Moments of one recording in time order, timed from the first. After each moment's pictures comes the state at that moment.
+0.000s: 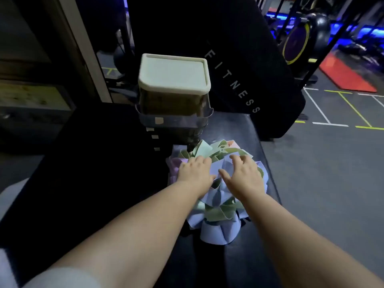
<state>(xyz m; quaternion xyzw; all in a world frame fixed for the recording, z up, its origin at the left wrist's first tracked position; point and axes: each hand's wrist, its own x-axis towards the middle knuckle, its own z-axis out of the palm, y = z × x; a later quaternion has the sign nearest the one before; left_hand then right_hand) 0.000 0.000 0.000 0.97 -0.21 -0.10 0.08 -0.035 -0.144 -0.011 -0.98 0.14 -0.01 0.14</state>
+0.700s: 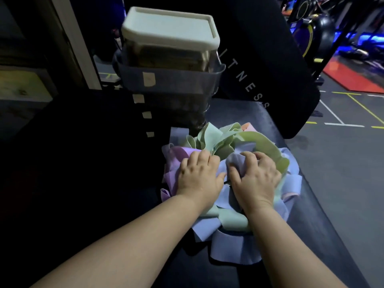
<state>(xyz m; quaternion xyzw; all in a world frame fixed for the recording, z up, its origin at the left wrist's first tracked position) 0.006 -0.009 -0.136 0.95 -0.20 0.17 0.14 -0.020 -0.144 -0.147 -0.93 0.19 -0.25 0.17</state>
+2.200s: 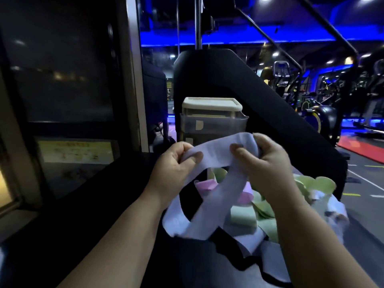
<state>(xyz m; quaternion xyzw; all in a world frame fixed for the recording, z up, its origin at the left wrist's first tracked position) -0.057 0.143 -0.052 0.71 -0.23 0.19 0.63 -0.084 -0.039 -0.038 -0.75 -0.13 -0.39 0.52</state>
